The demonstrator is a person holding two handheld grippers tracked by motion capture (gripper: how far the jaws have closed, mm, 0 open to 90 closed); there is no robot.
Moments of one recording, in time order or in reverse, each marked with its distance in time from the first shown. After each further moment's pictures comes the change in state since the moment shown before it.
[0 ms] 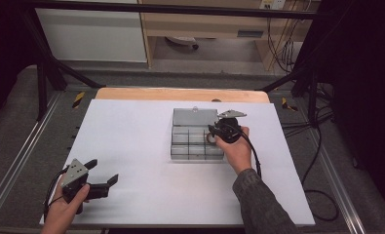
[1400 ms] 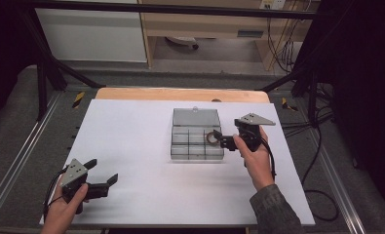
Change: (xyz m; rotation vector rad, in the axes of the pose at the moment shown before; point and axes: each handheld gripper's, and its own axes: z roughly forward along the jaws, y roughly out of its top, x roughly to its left) left arm 0.000 0.000 -0.001 -0.006 0.000 -0.007; right arm -0.008 -0.005 -0.079 -0.196 0.109 0.051
